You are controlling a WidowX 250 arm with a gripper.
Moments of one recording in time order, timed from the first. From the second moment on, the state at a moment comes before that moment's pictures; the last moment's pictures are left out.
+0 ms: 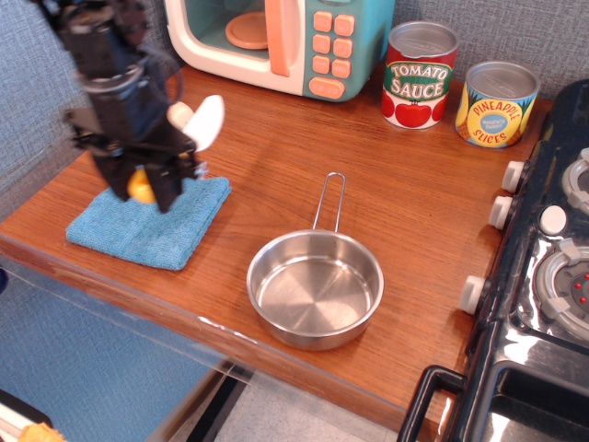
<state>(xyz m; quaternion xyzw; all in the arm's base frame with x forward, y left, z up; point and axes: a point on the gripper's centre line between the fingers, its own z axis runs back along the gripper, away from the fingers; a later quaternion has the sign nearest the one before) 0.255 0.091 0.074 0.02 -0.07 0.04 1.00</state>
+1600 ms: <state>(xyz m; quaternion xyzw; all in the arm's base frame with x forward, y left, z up) 0.376 -0.075 0.011 0.02 -0.03 -0.04 1.00</state>
